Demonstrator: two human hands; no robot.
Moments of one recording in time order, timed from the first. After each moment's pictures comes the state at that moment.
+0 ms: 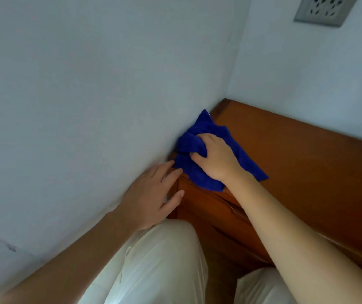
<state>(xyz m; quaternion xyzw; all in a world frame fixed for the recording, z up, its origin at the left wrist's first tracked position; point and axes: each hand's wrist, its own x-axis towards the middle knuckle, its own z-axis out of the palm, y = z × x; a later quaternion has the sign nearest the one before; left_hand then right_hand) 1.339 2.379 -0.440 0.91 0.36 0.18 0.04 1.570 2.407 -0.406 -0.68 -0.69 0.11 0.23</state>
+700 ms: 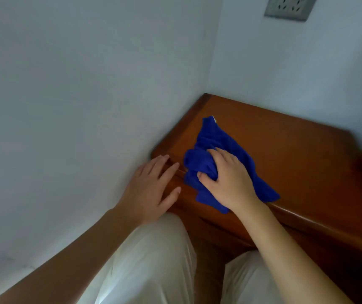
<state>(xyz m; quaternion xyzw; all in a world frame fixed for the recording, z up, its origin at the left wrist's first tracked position) 1.365 2.373 -0.444 0.92 0.36 0.16 0.02 1.594 2.311 -0.417 -0.74 -0.64 0.03 0.21</state>
